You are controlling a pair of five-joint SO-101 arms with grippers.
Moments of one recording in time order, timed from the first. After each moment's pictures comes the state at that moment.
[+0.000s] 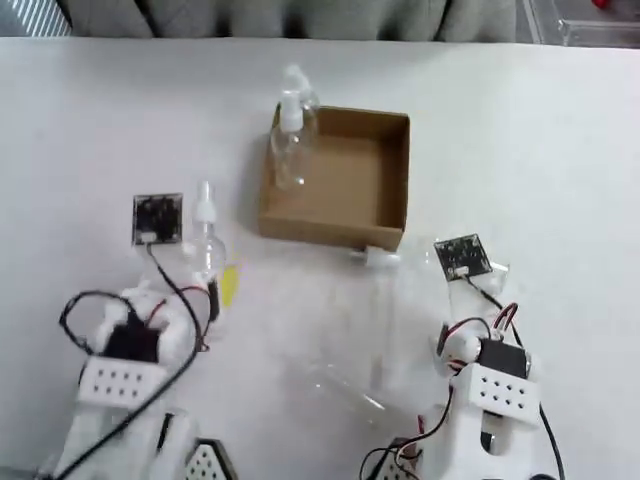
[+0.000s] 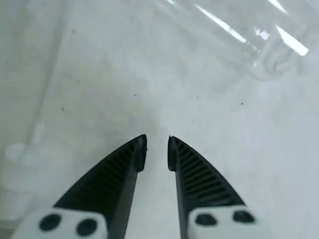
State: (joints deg) left arm 1.2 -60.0 74.7 48.2 11.9; right arm 13.8 -60.6 80.3 55.6 30.5
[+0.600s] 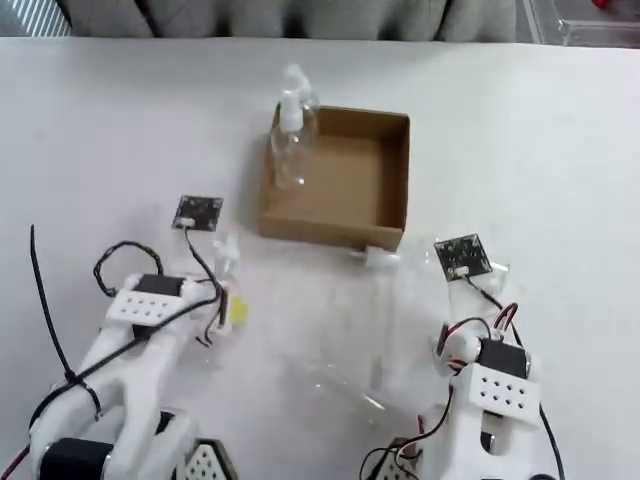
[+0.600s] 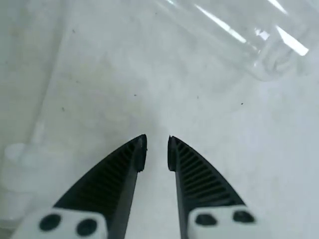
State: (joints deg) left arm 1.2 -27.5 66.2 48.2 4.2; right arm 13.8 -60.6 80.3 55.6 30.5
